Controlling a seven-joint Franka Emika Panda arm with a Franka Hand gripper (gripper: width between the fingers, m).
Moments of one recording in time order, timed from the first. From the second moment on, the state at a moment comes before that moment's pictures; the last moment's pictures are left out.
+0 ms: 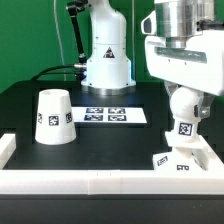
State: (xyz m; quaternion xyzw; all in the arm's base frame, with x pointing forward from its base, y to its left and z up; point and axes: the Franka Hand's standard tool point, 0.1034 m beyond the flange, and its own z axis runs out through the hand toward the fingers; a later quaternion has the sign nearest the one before) arm 0.606 0.104 0.111 -0.77 0.63 0.03 0.07
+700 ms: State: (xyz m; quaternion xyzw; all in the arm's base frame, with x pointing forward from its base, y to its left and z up) arm 0.605 0.107 0.110 -0.73 0.68 0.04 0.07
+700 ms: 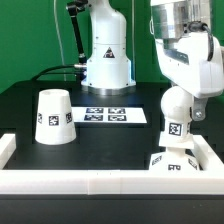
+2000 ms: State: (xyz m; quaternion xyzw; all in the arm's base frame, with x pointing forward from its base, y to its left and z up) arm 0.550 0.115 0.124 -0.88 0.47 0.05 0.05
